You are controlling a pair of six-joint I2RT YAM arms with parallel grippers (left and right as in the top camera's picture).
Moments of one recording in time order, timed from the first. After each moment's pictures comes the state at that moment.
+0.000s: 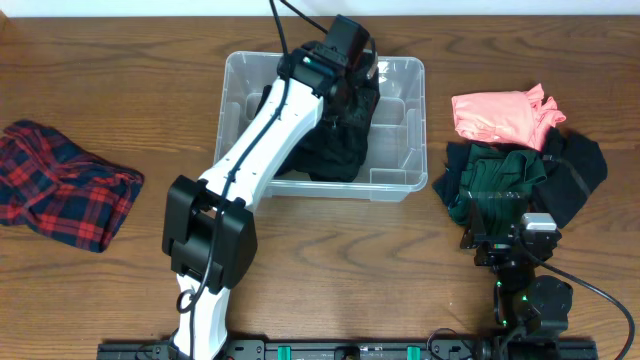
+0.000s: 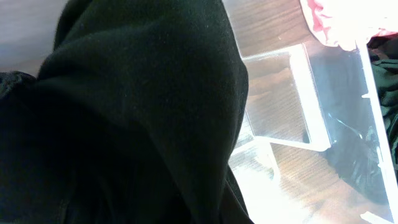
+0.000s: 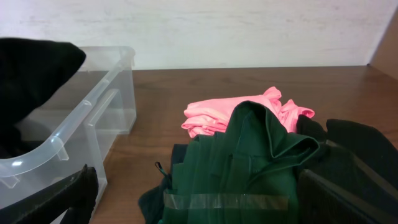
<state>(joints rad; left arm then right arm) -0.52 2.09 1.93 -0.97 0.21 -0.20 -0.02 0.02 0.06 -0.18 0.00 0.06</state>
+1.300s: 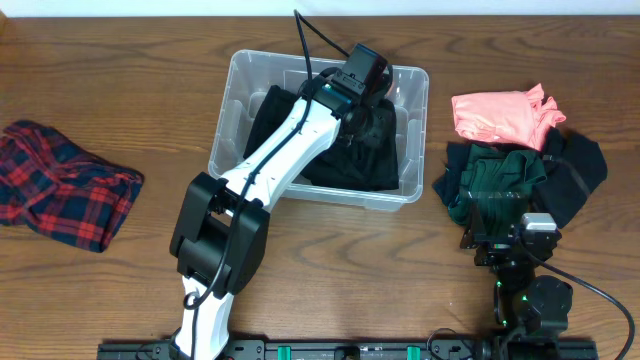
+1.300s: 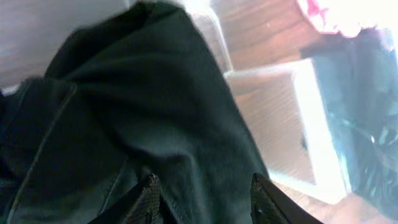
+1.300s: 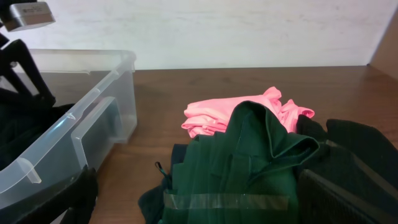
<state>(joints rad) -0.58 2.09 1.77 -0.79 0.20 -0.23 -0.02 0.02 0.06 -0.18 0.00 0.06</state>
